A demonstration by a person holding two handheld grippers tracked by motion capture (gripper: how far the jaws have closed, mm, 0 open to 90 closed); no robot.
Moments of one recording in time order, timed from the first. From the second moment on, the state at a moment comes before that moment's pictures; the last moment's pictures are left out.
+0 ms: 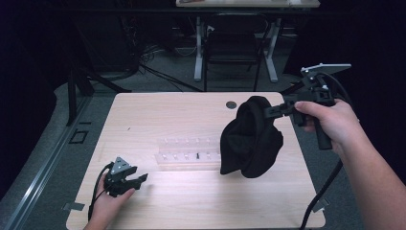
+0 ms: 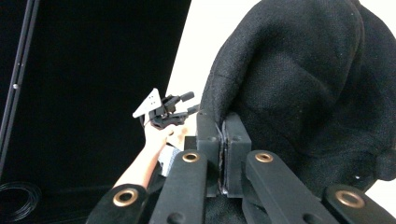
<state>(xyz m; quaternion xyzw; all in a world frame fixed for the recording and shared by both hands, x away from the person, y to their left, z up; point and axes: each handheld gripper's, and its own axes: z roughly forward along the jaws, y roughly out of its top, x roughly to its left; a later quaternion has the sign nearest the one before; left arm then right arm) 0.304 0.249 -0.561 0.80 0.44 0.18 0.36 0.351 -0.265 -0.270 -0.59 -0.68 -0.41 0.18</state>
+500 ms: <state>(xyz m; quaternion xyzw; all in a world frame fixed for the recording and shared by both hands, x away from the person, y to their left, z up) 0.304 0.250 -0.561 0.80 0.44 0.18 0.37 0.373 -0.239 -0.265 -0.57 -0.68 -0.42 0.19</state>
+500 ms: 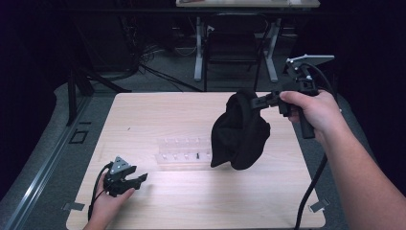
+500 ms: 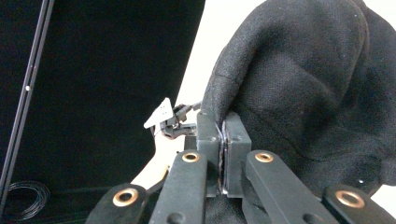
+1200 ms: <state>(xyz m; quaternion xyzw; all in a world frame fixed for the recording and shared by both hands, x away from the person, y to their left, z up) 0.305 0.250 -0.562 0.80 0.44 0.18 0.36 0.404 -0.212 -0.268 -0.57 -0.67 -0.42 0.20</state>
